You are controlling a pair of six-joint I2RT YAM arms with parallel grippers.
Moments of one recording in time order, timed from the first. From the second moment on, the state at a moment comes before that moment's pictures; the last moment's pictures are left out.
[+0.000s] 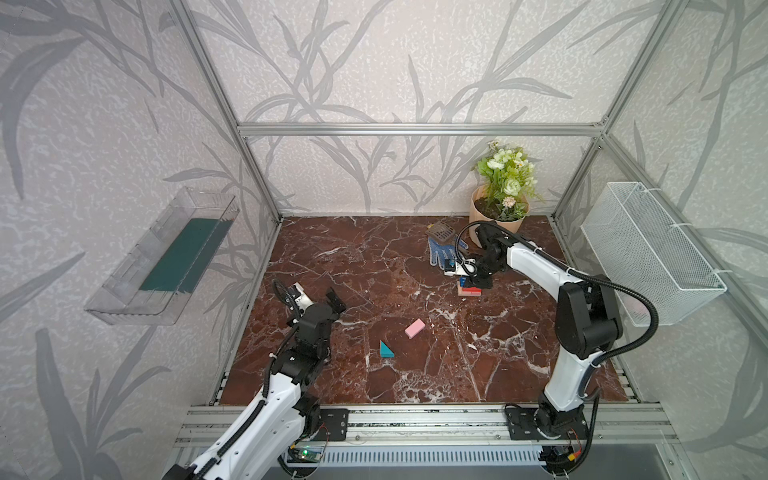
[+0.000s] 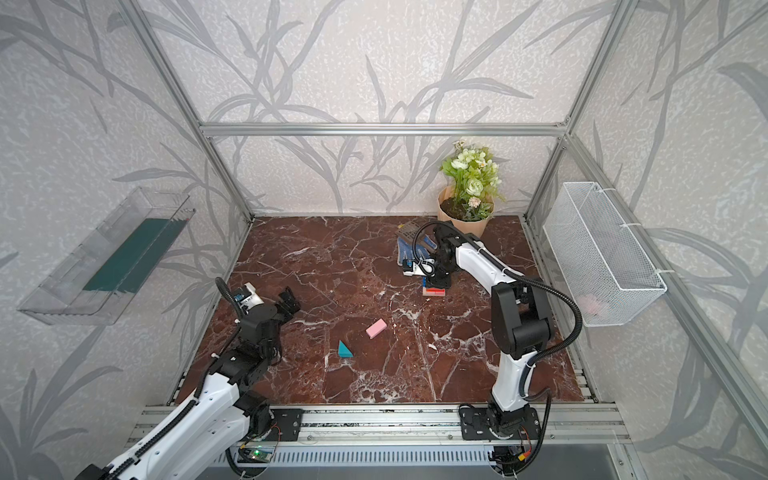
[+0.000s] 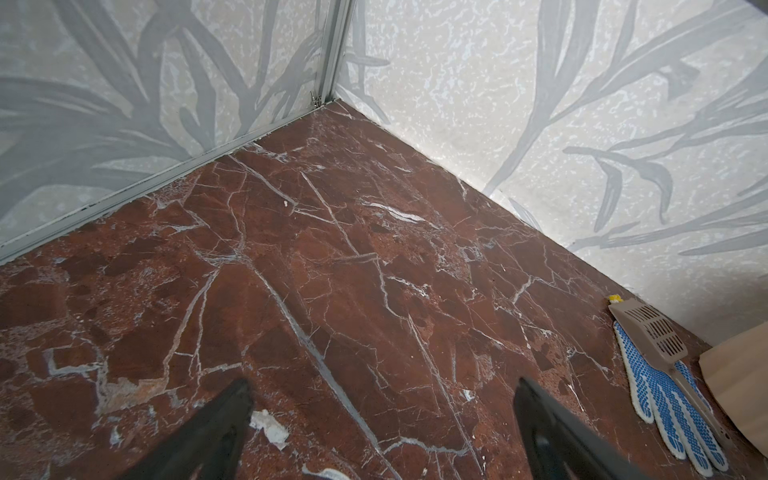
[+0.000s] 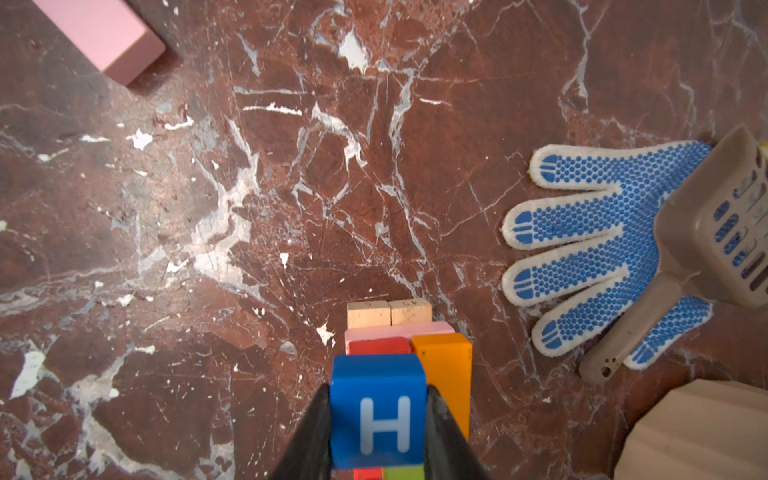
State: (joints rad) left arm -0.34 0.70 0.32 -0.04 -0.59 -0.68; right arm 0.28 1.87 1.44 -0.85 -0.30 -1.25
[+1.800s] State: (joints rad) left arm -0.34 0.73 0.32 -0.02 -0.58 -0.68; right arm 0.26 1.99 1.54 -0.91 -0.32 -1.34
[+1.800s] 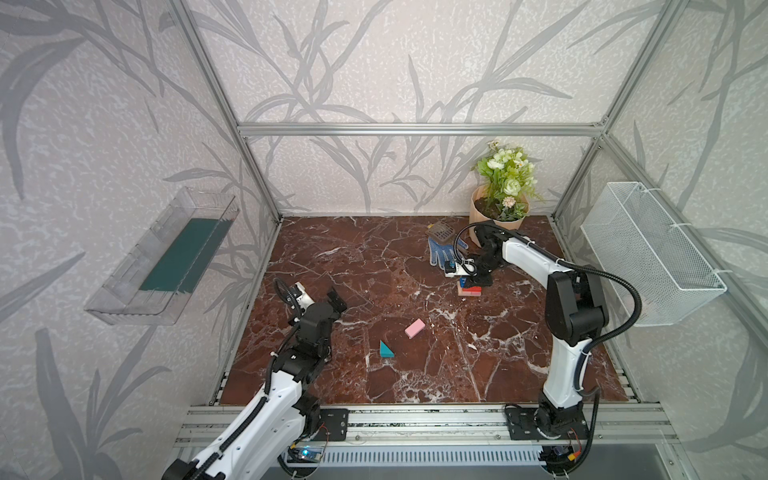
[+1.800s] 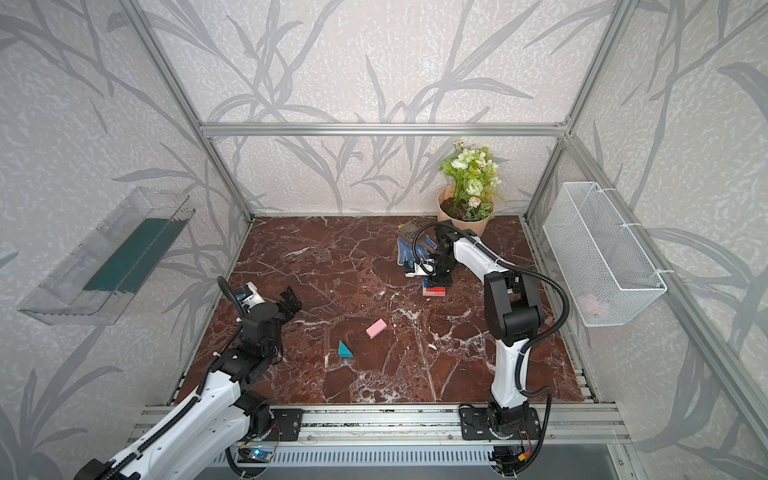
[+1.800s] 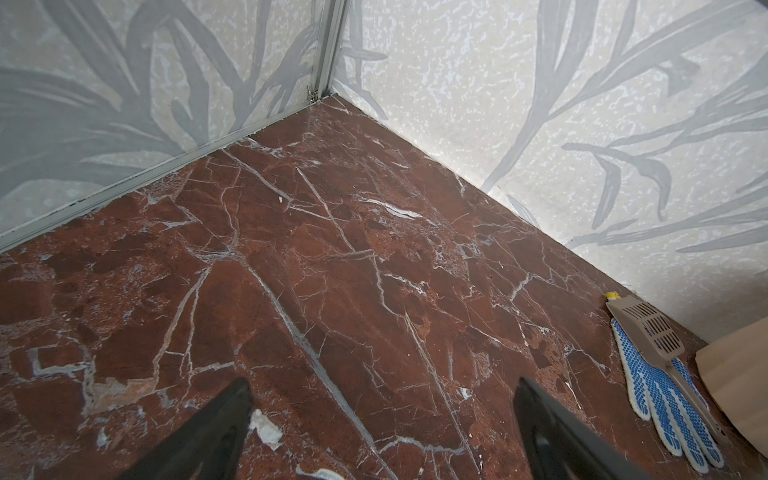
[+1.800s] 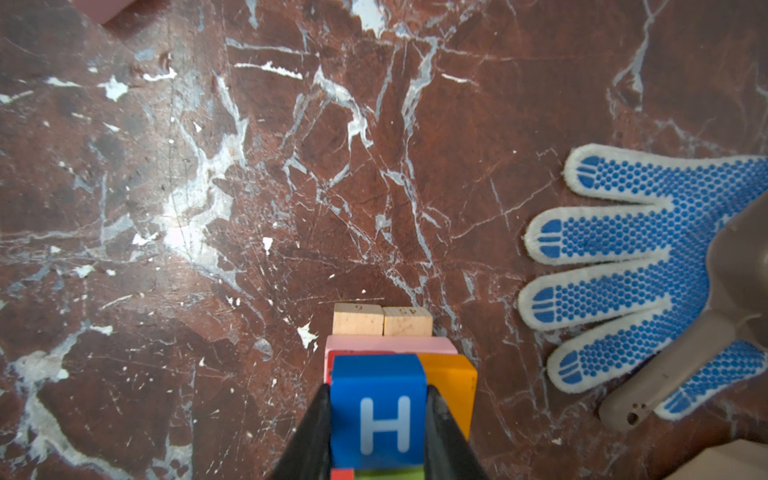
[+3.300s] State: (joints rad) left arm -0.34 0.75 0.37 -0.06 -0.46 -0.65; right arm 0.22 1.81 1.43 -0.78 -0.52 -1.20
